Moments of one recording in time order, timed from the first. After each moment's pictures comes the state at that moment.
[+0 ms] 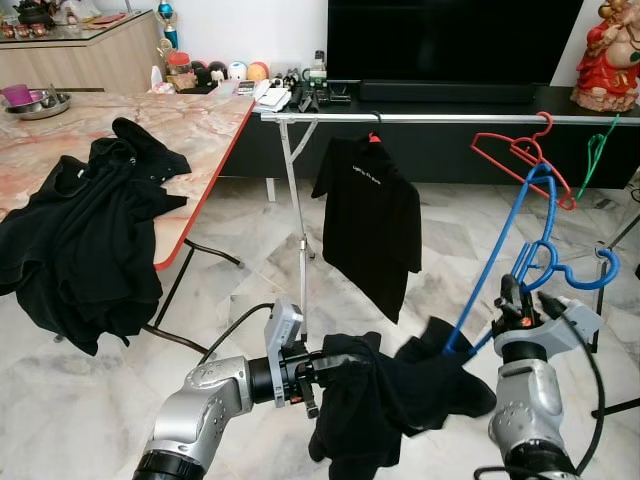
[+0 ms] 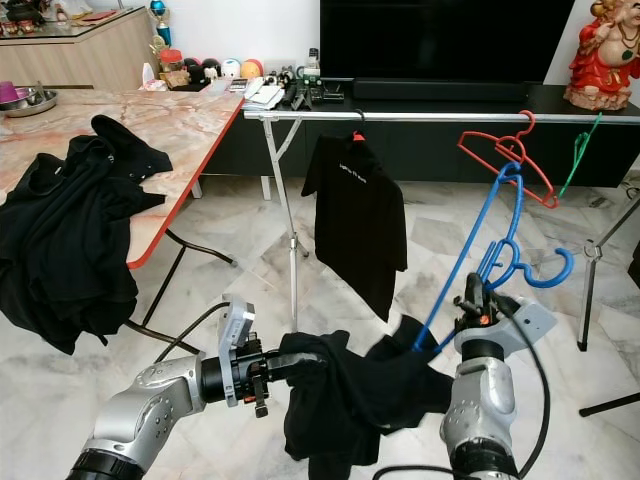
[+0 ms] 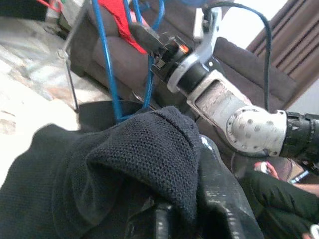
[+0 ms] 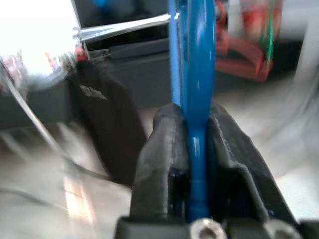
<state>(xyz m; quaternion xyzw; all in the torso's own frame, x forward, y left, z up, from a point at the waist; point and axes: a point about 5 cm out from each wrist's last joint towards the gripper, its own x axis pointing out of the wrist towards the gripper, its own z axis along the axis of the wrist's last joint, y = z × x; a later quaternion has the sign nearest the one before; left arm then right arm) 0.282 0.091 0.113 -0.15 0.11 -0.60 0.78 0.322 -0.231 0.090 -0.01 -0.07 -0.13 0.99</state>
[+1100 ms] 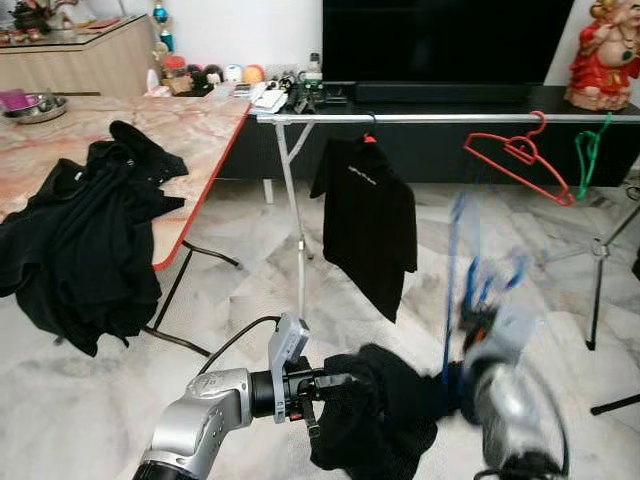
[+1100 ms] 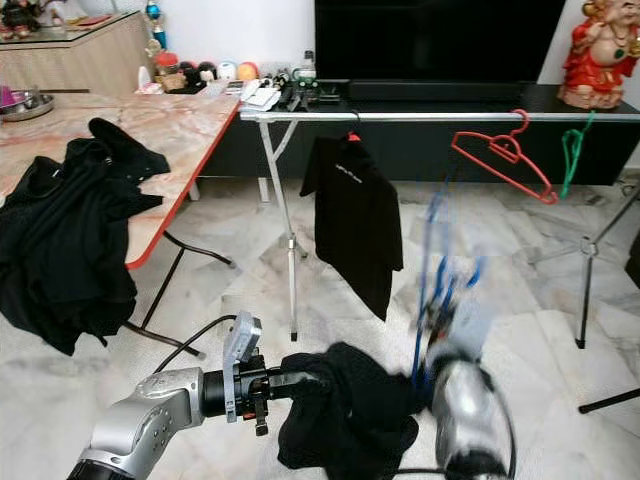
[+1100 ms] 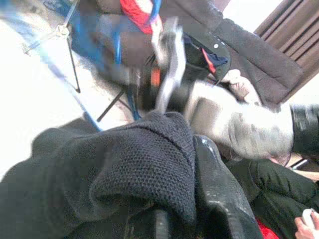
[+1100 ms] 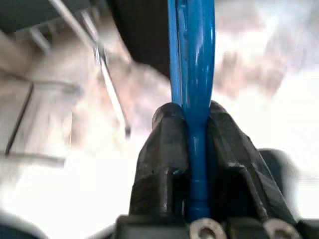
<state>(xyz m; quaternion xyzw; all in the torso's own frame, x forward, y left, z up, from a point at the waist) 0.275 0.093 0.104 -0.14 0.14 -0.60 0.78 0.300 -0.187 0.012 0.12 0.17 -0.04 0.98</state>
